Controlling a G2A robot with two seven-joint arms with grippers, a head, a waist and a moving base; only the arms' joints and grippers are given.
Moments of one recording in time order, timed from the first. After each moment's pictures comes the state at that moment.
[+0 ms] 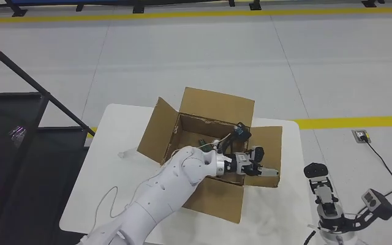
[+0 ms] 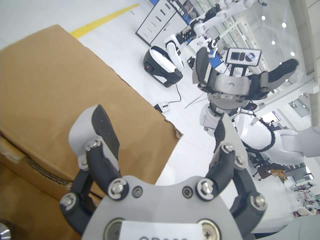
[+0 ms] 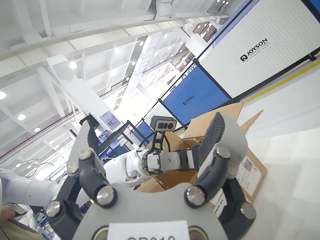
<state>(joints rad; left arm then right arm) 0.43 -1.57 -0.67 -0.86 0.26 -0.84 -0.43 -1.56 -1.27 1.72 -1.75 -0.29 -0.94 -0.05</state>
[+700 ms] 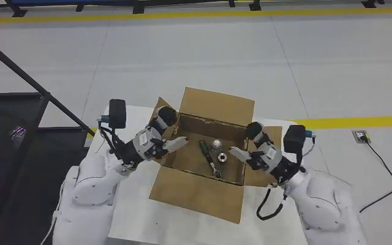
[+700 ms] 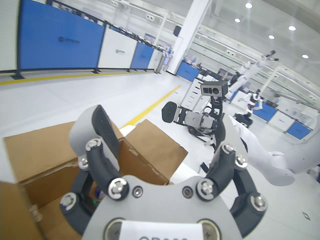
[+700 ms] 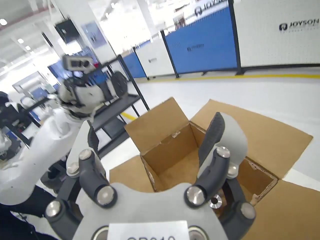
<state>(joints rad) 1.00 -1.31 -1.54 -1.80 0.38 -0.71 -0.57 -1.09 -1.26 1.39 -1.88 -0.69 -0.45 0.45</state>
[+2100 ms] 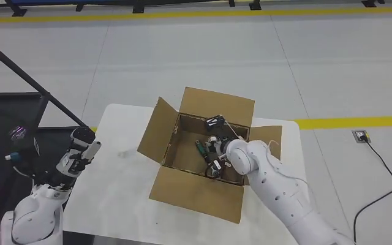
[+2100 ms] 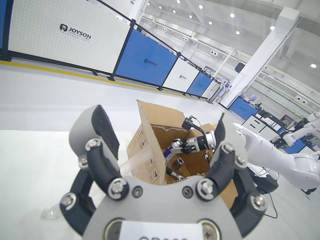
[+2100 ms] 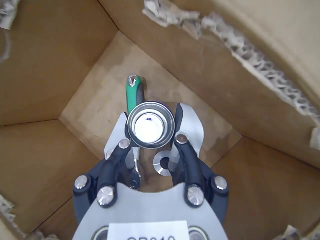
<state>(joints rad) 1.24 -1.25 -1.94 -1.68 0.34 -0.81 -0.44 -0.54 -1.41 0.89 -1.15 -0.98 0.04 0.77</state>
